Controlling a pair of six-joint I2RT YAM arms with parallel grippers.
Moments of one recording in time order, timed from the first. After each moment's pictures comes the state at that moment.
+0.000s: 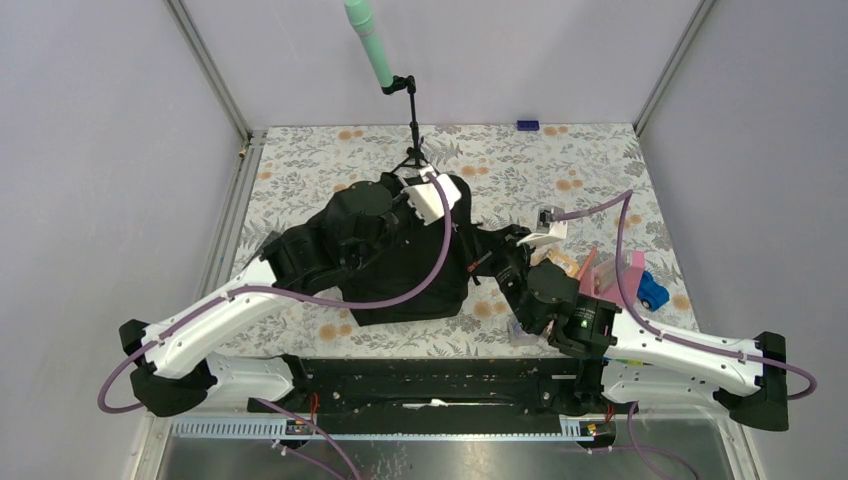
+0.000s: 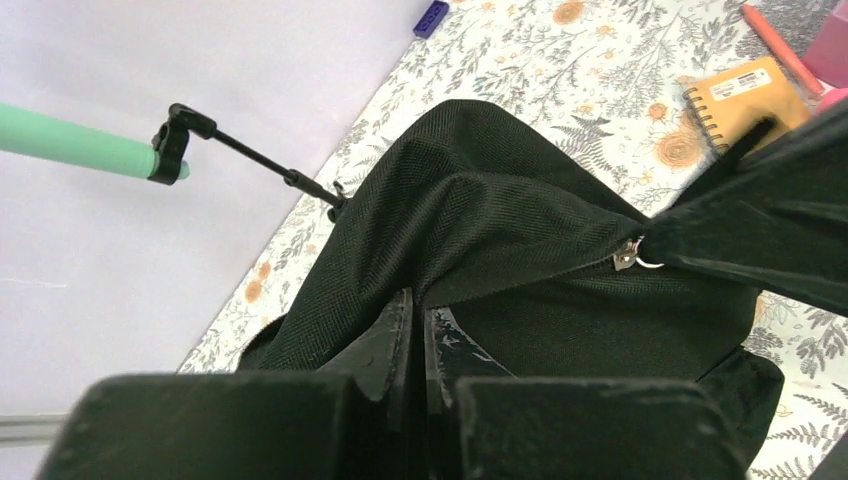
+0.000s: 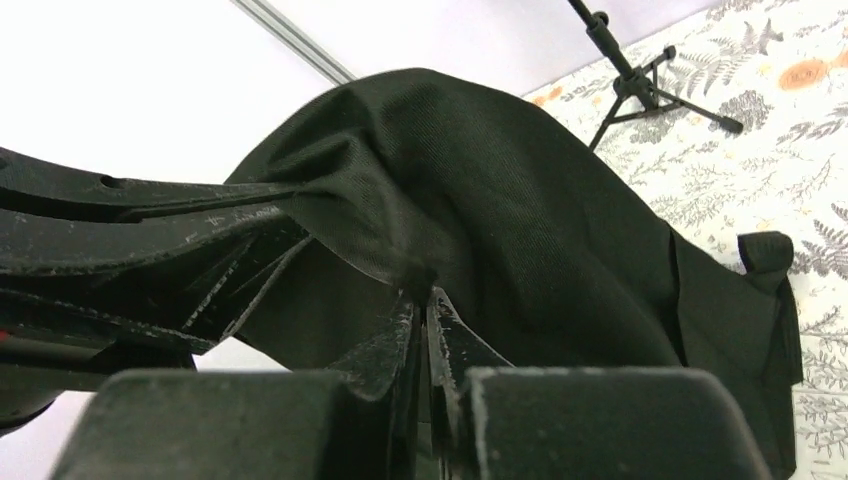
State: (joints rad) left arm -1.02 1.19 1.42 -0.51 -0.35 0.41; right arm 1.22 0.92 0.79 0.15 0.83 0.74
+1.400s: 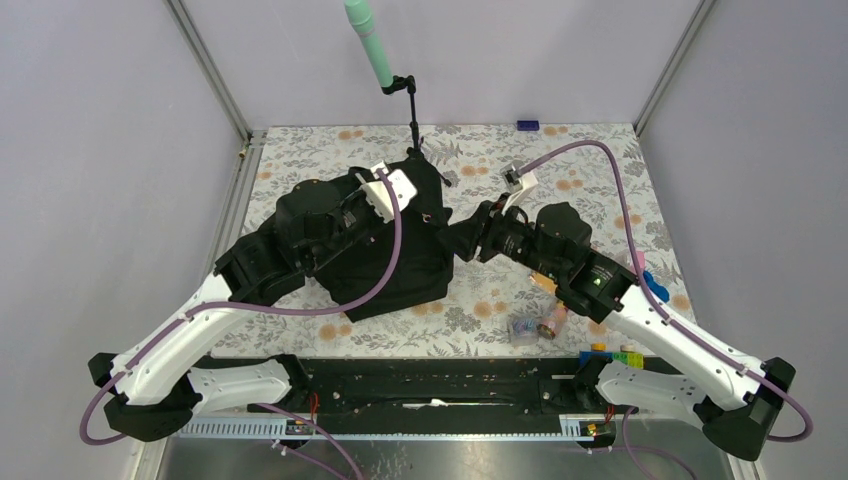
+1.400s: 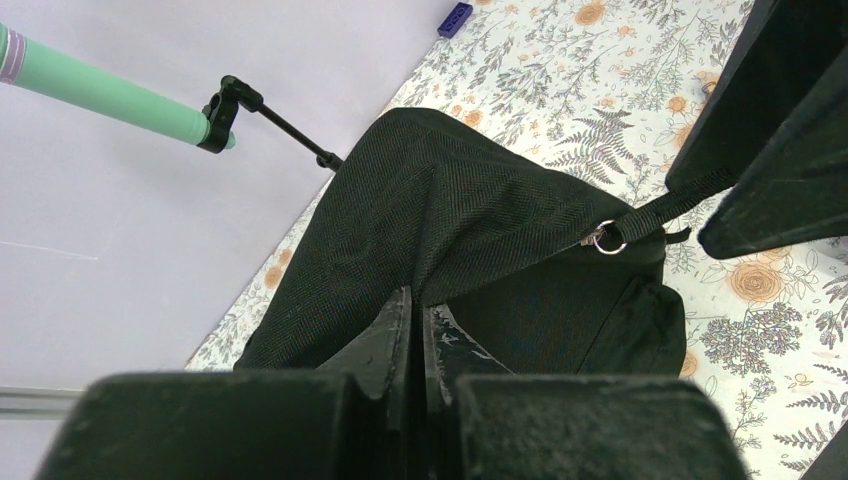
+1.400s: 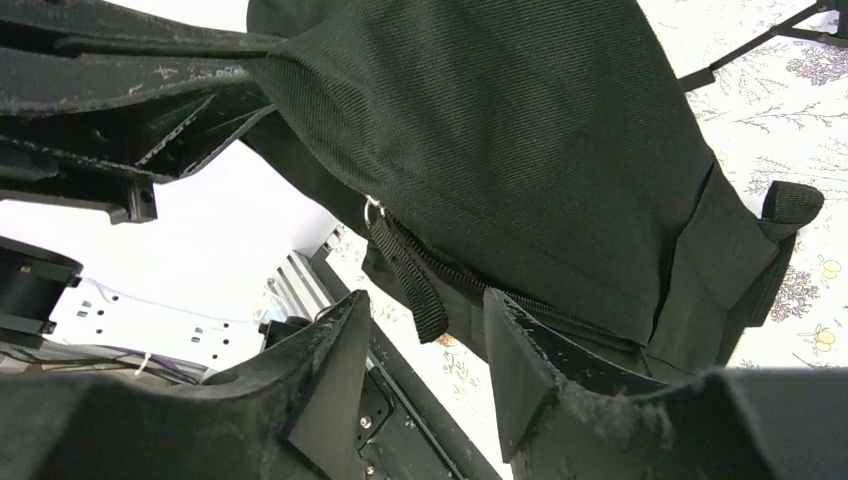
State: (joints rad) left arm -0.91 1.04 1.38 -0.58 -0.22 0.43; right arm 0.84 0.98 0.98 -0.11 -0.10 0.59
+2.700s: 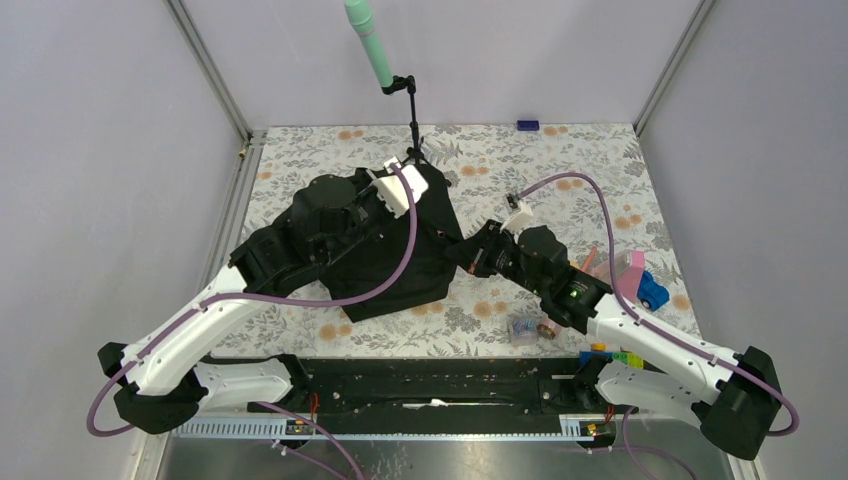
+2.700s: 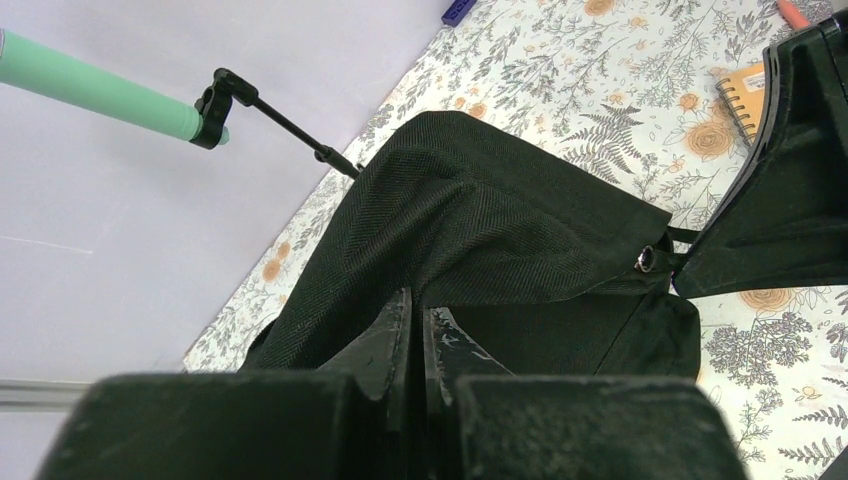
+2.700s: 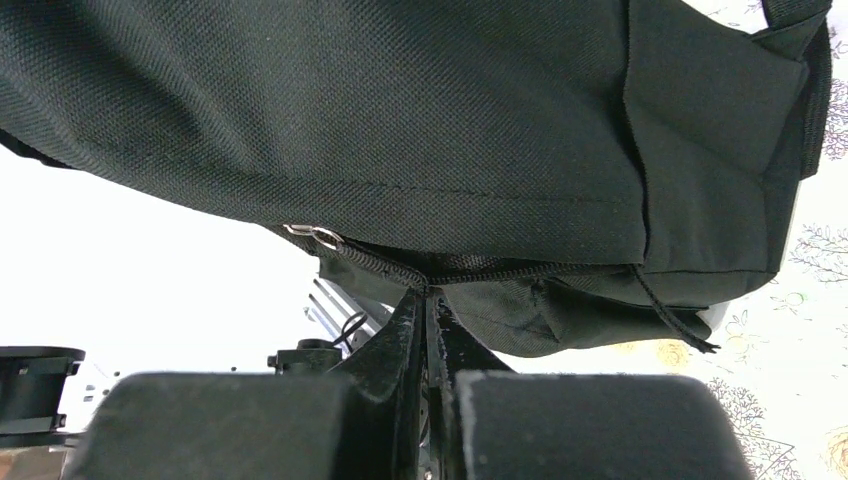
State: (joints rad) left arm -0.91 1.10 1.39 -0.56 -0.26 0.41; right arm 0.82 1.00 0.71 0.06 -0.02 0.93
